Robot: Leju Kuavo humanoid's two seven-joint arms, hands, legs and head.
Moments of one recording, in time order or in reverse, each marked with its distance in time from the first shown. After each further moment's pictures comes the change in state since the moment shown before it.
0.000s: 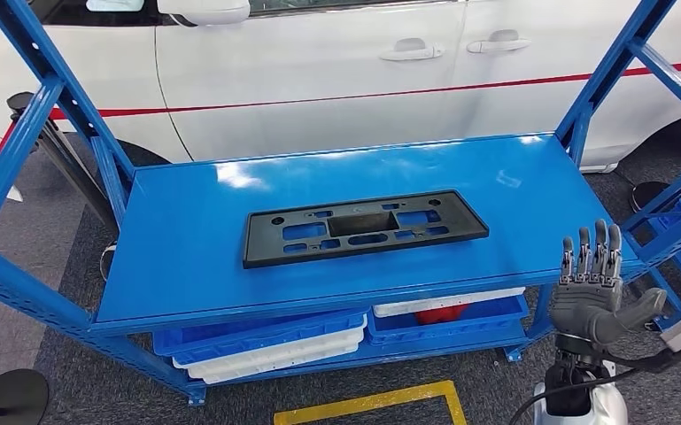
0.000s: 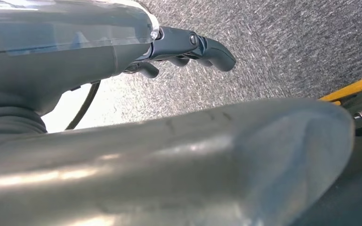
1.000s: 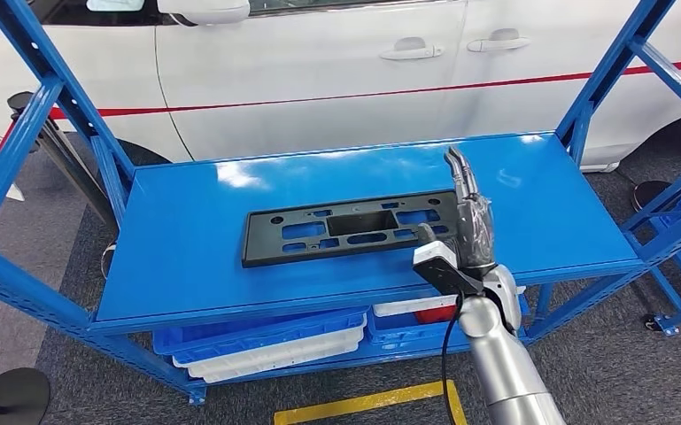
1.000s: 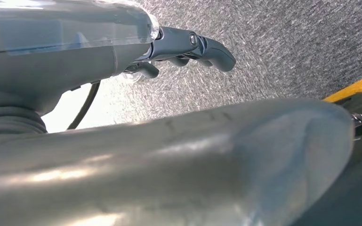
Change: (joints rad) left arm -0.013 0.006 -0.027 0.000 -0.040 -0.009 -0.001; right arm -0.290 -0.065 0.557 0.239 1.085 -0.781 -0.174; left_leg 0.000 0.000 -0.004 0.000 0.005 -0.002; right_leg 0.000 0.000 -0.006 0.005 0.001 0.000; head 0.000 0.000
